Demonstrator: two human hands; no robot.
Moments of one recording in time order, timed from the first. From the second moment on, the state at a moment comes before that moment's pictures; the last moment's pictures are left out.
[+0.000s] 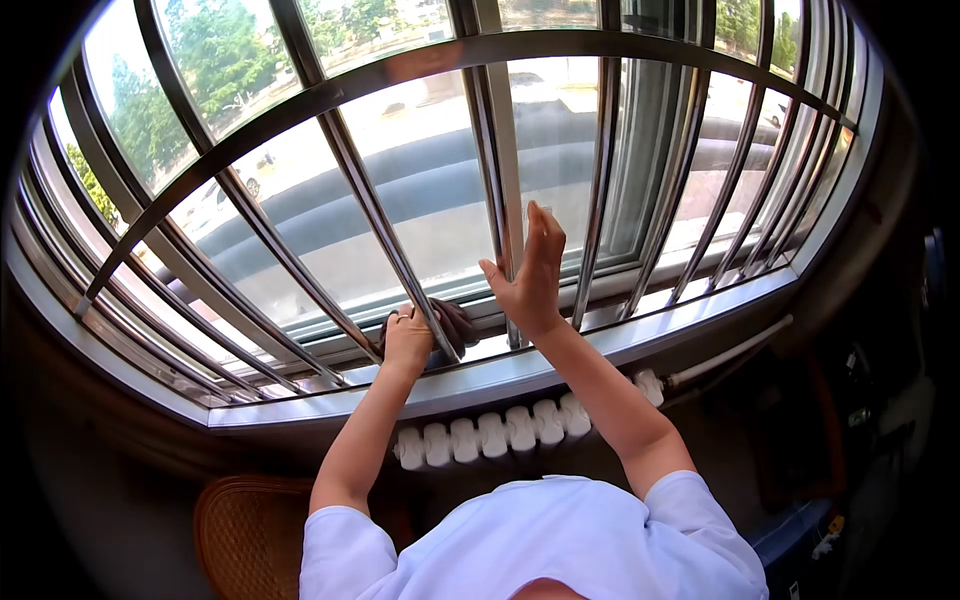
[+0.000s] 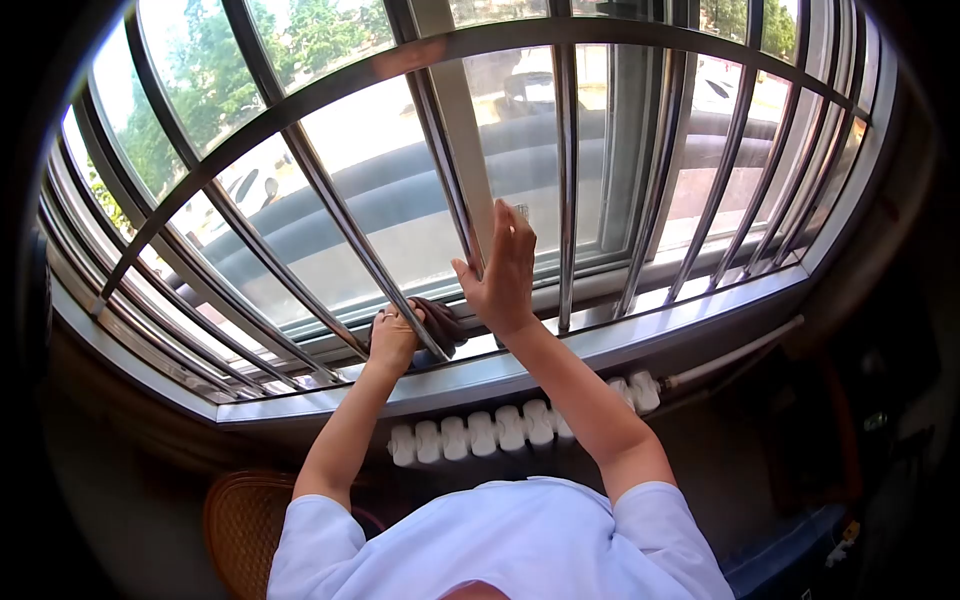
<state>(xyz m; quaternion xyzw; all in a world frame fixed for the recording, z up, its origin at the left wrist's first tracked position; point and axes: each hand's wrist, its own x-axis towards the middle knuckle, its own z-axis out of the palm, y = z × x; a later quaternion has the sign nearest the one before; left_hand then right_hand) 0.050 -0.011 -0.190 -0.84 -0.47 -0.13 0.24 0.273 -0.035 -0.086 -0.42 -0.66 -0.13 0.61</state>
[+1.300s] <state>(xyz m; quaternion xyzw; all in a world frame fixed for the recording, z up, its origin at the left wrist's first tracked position) 0.078 -0.143 -0.136 -0.82 -0.35 -0.45 -0.08 0.549 -0.090 -0.093 -0.52 -0.36 -0.15 0.76</state>
